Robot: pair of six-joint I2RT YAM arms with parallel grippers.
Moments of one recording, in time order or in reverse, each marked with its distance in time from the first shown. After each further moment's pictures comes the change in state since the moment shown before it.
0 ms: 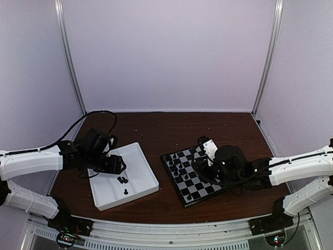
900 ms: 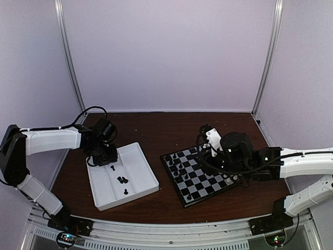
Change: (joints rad) left arm 0.206 0.340 0.228 -0.175 -0.064 -0.260; right arm 0.000 -0.085 0.169 -0.252 -0.013 -0.025
